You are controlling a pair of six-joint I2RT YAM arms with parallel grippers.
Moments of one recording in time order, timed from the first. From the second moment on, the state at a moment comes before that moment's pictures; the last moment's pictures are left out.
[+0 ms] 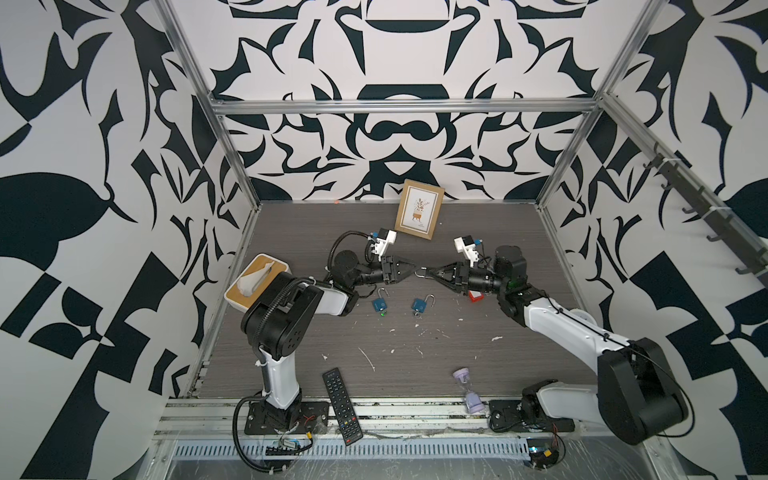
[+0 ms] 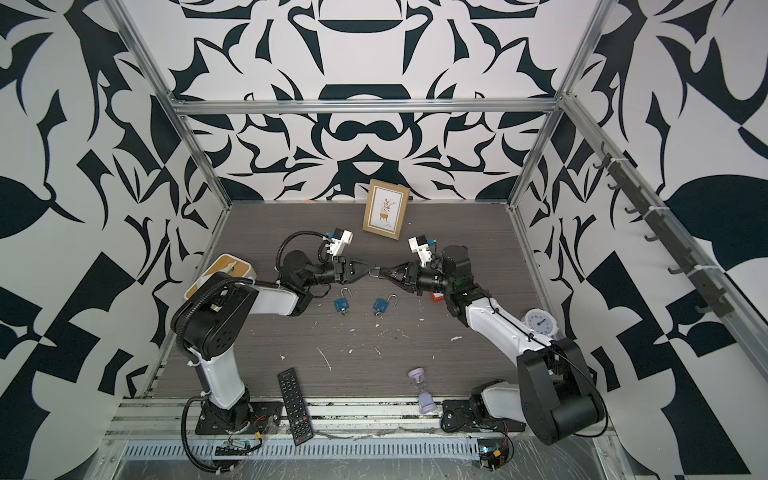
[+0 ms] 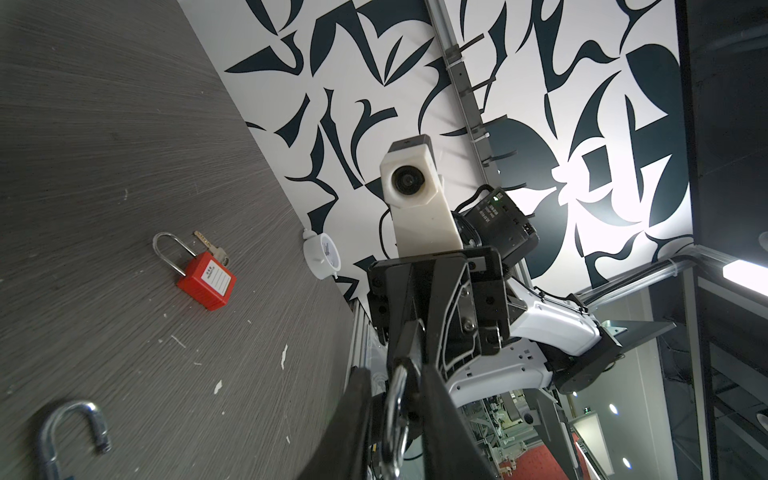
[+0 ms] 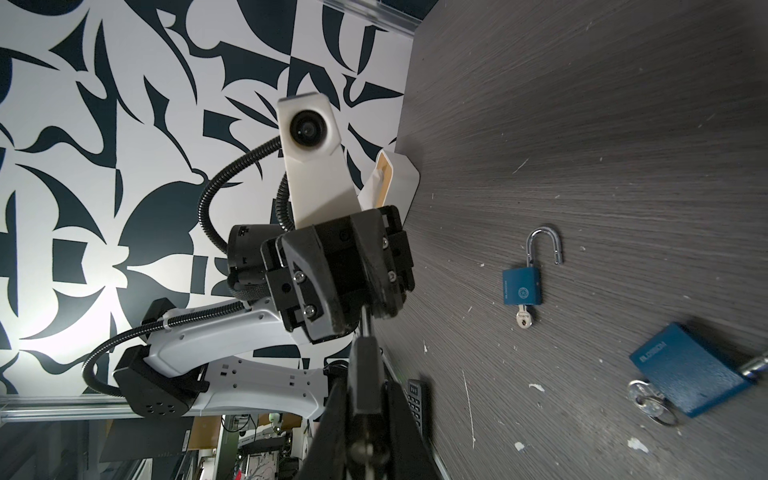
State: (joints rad) left arm -0.53 1.85 0.79 1.30 0.97 -1.32; right arm 0.31 1.29 0.67 0.33 -0.96 1.05
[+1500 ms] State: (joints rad) left arm -0.55 1.87 0.79 1.31 0.97 -1.35; right arm 0.31 1.26 0.65 0.34 -0.91 0.94
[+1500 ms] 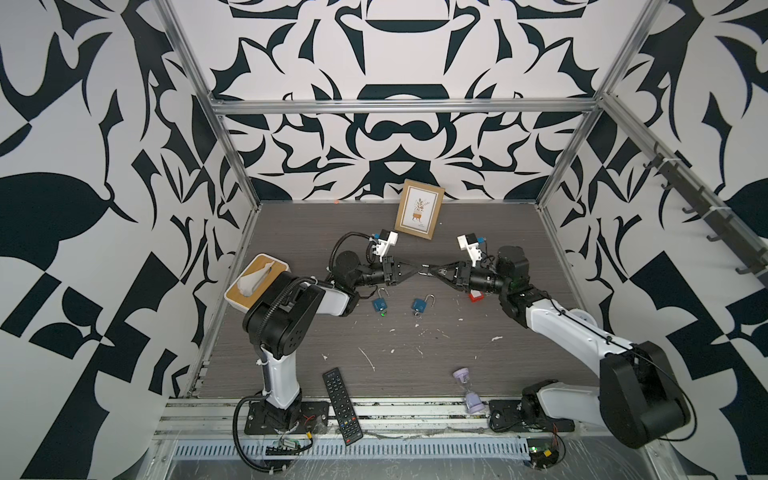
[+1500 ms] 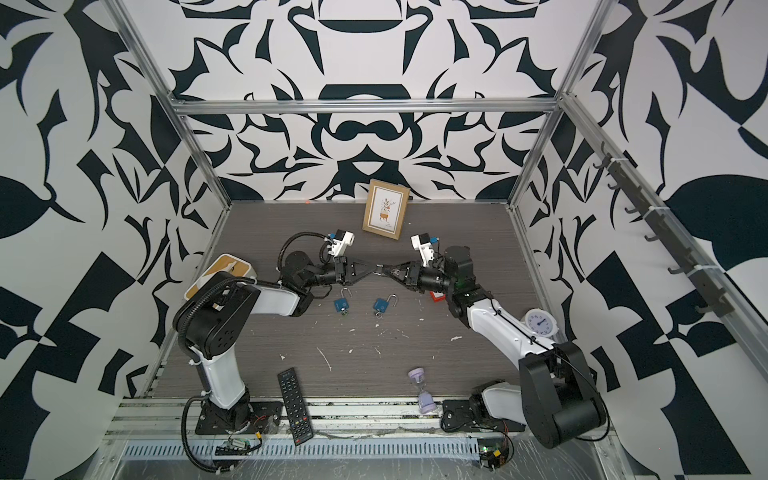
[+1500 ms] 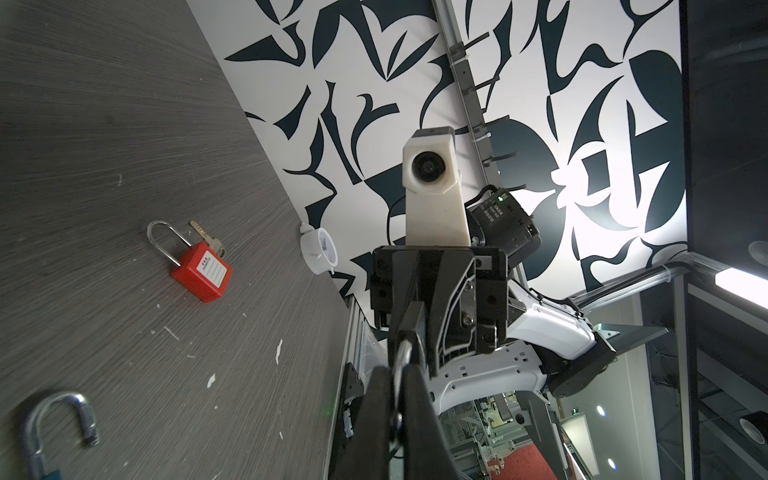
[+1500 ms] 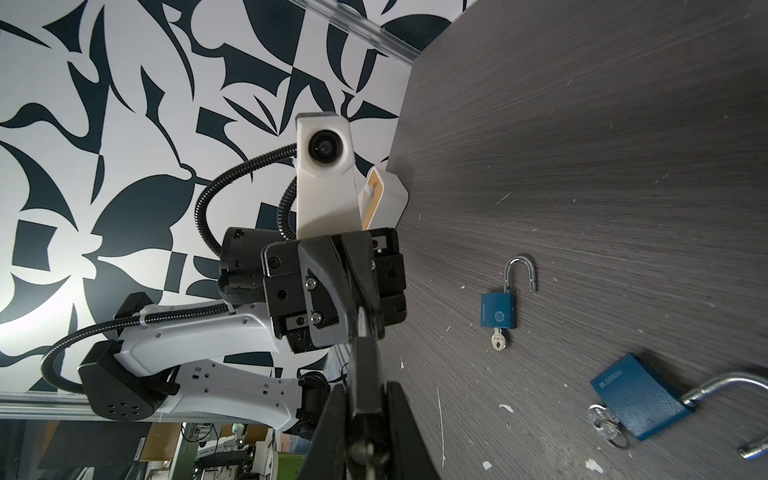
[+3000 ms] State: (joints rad) left arm -0.57 1.88 0.85 1.27 0.89 -1.32; right arm 0.29 1.38 0.63 0.64 -0.91 1.02
